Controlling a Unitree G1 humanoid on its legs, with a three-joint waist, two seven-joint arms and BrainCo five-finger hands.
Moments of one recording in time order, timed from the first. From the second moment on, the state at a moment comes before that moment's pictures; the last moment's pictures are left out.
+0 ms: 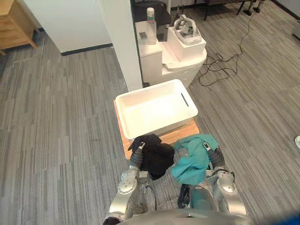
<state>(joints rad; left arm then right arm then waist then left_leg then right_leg) 0.20 0.04 -0.20 0.26 -0.24 -0.07 0.11 0.21 0.00 0.04 0.23 0.15 -0.10 -0.12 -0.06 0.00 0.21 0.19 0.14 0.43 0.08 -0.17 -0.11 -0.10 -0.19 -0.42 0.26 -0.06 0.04</state>
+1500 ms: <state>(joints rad) 0.32 -0.03 -0.23 0.25 -0.28 -0.09 0.09 -0.21 -0.32 0.09 -0.11 0.09 -0.16 -0.16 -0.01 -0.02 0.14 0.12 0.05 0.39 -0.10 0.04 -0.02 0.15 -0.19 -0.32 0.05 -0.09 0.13</state>
